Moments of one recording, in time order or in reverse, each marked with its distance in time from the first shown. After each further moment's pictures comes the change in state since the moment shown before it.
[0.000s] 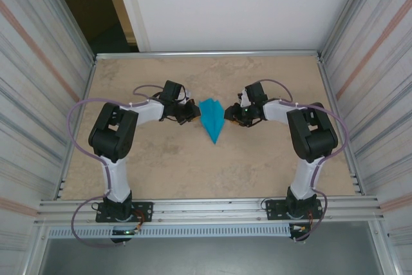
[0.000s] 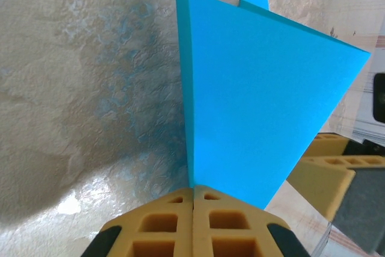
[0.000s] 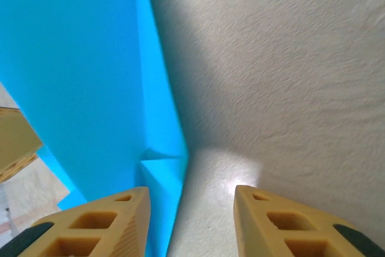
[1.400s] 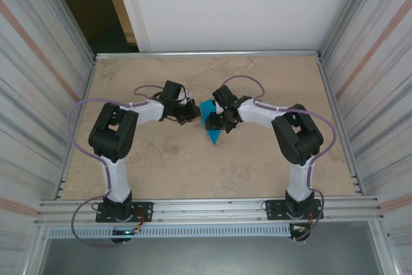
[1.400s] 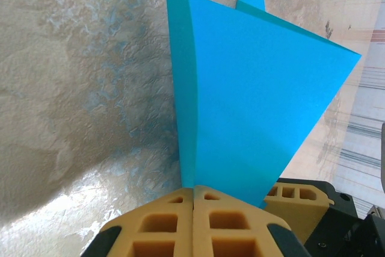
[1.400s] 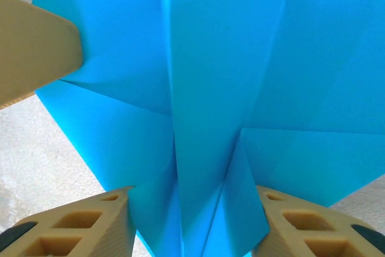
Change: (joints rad) left arm 0.000 0.000 0.000 0.000 0.023 0.000; right arm 0.271 0.062 0.196 -0.261 0.294 -0.103
